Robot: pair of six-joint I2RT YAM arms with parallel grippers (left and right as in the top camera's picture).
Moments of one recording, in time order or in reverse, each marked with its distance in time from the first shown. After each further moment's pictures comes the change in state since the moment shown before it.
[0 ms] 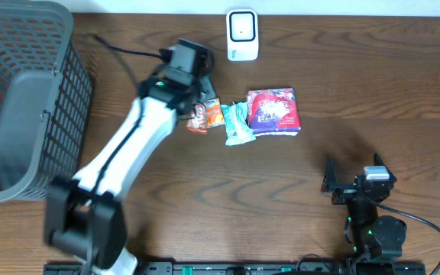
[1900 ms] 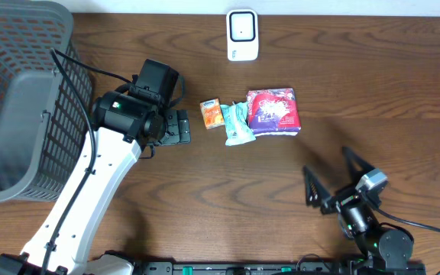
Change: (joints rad) left arm 0.052 -0.333 0.003 -0.607 -0.060 0.278; right arm 0.000 -0.001 0.000 0.286 -0.533 0.433
